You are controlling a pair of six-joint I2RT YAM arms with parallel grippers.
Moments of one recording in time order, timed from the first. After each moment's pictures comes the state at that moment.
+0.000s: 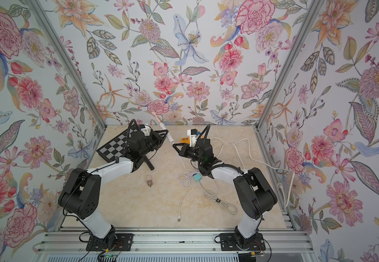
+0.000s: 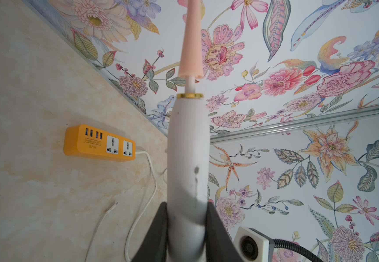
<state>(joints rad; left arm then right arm) -0.42 1.71 1.07 0.54 0.25 -1.27 0.55 1.72 1.00 0.60 -0.48 0.88</state>
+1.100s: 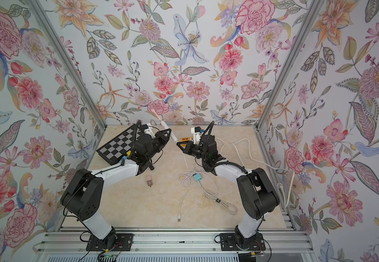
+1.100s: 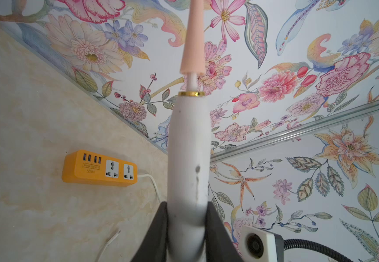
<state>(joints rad) -0.54 1.72 1.08 0.58 0.01 -1.15 0.50 1.71 1.03 0.53 -0.57 0.88</state>
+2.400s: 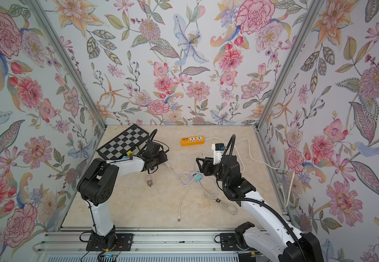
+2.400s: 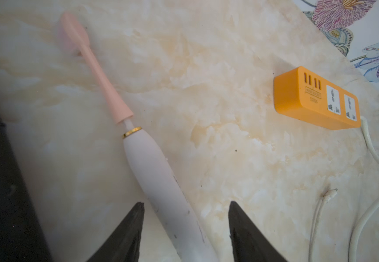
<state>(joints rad) -0.47 1.89 1.14 -0.07 -0.12 -0.77 0.46 1.00 0.66 0.00 -0.19 0.47</state>
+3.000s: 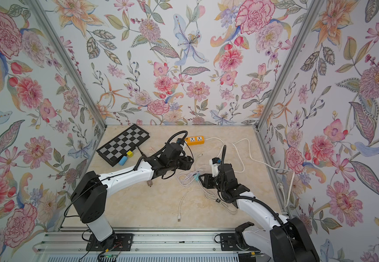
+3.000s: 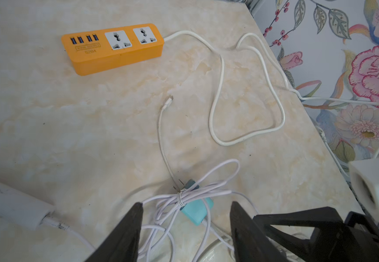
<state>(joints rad) -0.82 1.80 1.29 -0.20 0.00 -0.50 0.45 1.14 0.46 0.02 -0.30 0.45</state>
